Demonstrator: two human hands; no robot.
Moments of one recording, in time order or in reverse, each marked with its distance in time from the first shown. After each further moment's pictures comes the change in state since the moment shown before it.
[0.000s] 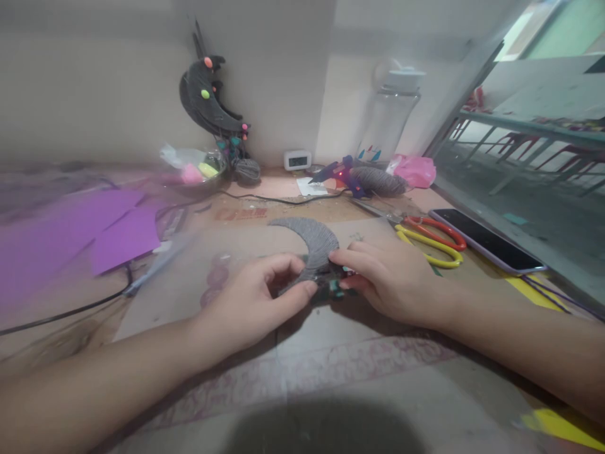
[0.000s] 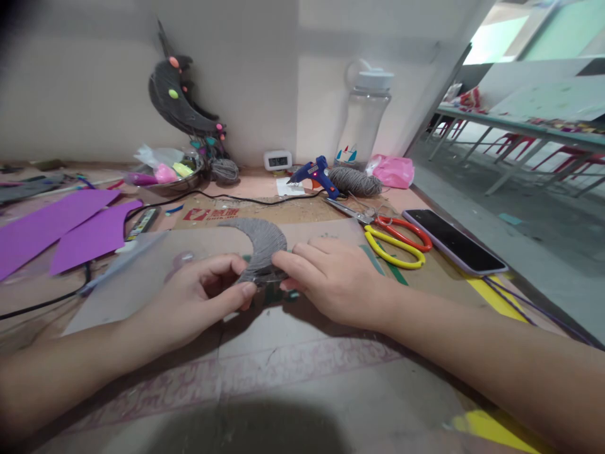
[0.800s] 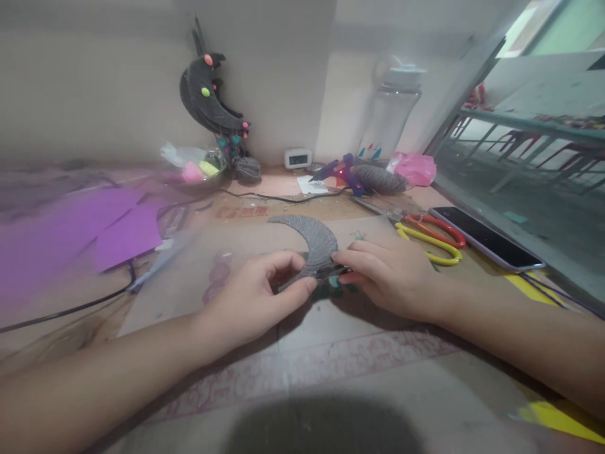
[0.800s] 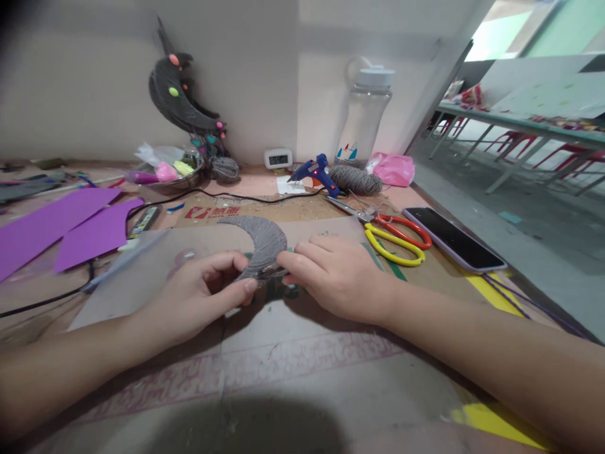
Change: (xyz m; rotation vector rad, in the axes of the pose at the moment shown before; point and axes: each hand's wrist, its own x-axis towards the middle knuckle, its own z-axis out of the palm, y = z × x) left_hand -0.001 0.001 0.000 -0.002 0.001 -0.008; right_hand 0.000 0.001 0.001 -0.051 0.025 -0.023
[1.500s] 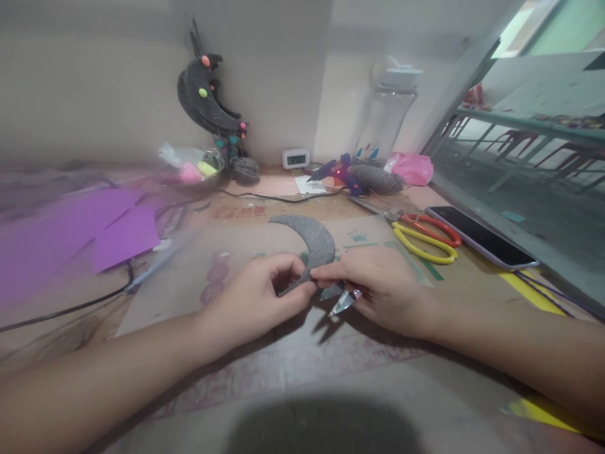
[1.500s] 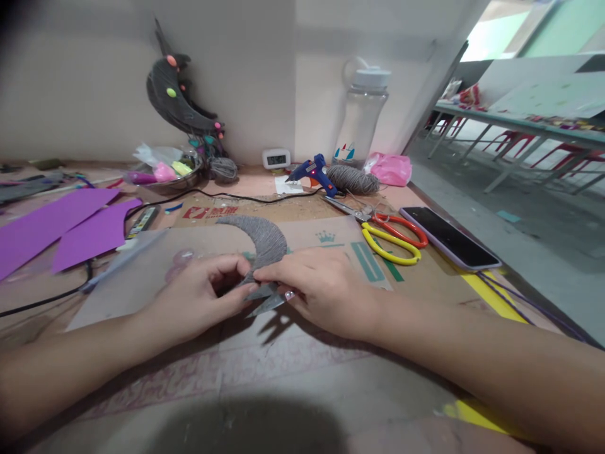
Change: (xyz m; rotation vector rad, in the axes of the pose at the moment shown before) left_hand 0.005 0.001 0.002 0.150 -0.004 0.047; right_hand 0.000 -0.019 0.006 0.414 0.064 0.172
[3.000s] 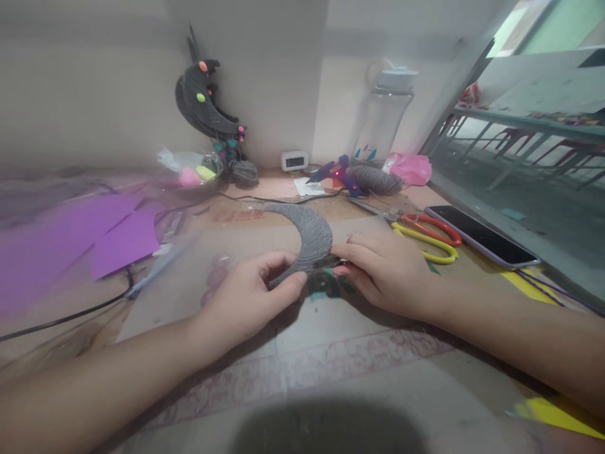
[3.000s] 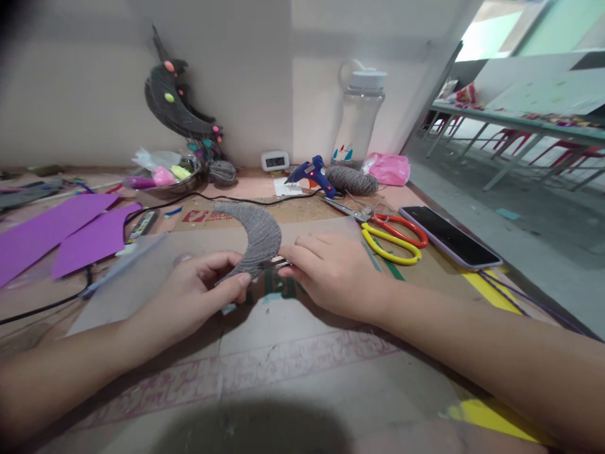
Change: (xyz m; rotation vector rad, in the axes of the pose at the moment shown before) left_hand -0.002 0.001 -0.005 -0.066 0.063 -0.066; right_hand 0.008 0.010 -0.014 -0.378 -0.040 -0.031
